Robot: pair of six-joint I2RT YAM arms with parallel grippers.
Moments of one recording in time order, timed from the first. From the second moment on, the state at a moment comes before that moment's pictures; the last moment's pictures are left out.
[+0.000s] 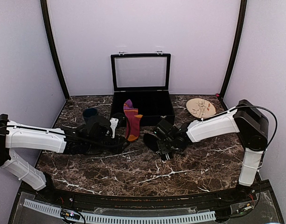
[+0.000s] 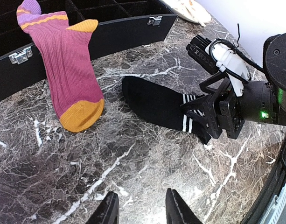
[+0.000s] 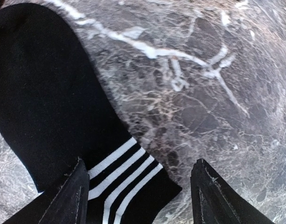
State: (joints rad) left arm -0.95 1.39 0.76 -0.03 -0.12 -0.49; right arm 0.95 1.89 1.11 -0.37 0.43 0.54
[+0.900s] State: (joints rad) left arm -0.98 1.41 0.75 0.01 -0.12 -0.49; right arm 0.95 1.75 0.97 -0.48 0.52 0.68
